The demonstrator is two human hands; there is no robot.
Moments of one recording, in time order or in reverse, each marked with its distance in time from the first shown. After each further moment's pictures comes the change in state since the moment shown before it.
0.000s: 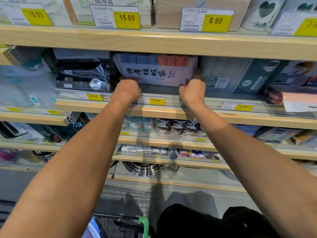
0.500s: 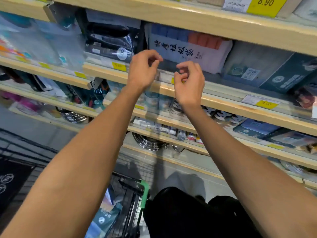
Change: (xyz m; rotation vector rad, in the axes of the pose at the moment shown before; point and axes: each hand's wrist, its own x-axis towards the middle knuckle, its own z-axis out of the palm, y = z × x) left_hand -0.066 -0.021 -0.006 -0.663 0.410 0.120; right_hand -0.074 -0.027 0.026 0.300 -0.043 -0.329
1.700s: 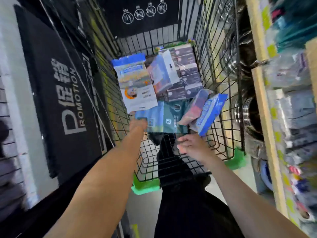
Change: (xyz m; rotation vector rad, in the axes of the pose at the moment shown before) left_hand -0.581 -0.274 -0.061 -0.640 0.591 -2.035; right_hand -0.395 0.034 0.141 -0.418 -1.952 0.413
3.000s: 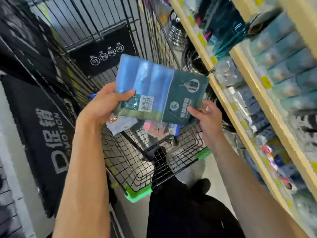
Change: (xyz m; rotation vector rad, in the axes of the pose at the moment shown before) left_hand -0.233 0.167 -0.062 0.114 -0.520 0.729; right_hand -0.090 -0.056 -0.103 0.798 0.549 -0.435
